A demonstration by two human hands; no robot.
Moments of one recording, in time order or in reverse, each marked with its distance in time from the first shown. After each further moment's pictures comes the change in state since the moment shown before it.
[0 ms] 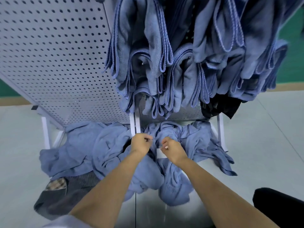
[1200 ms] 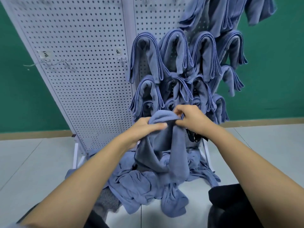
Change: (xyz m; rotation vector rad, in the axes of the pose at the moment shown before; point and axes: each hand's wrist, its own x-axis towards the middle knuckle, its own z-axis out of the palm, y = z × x) left_hand -0.179 0.187 -0.178 -0.308 -0.310 0.271; right_hand -0.186 -0.180 -0.214 -0.340 0.347 -0.554
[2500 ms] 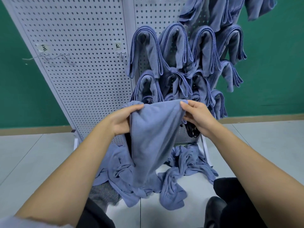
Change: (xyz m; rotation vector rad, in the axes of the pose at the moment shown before) left_hand -0.011 0.013 -0.046 -0.578 -0.029 -0.195; right_hand -0.020 -0.001 0.008 1.004 0.140 0.357
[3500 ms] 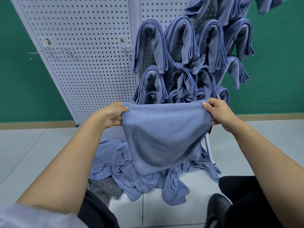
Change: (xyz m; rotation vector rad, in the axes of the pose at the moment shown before) left_hand -0.006 0.006 -0.036 0.480 0.303 0.022; right_hand 0.008 0.007 -0.050 -0.470 0.176 0.022
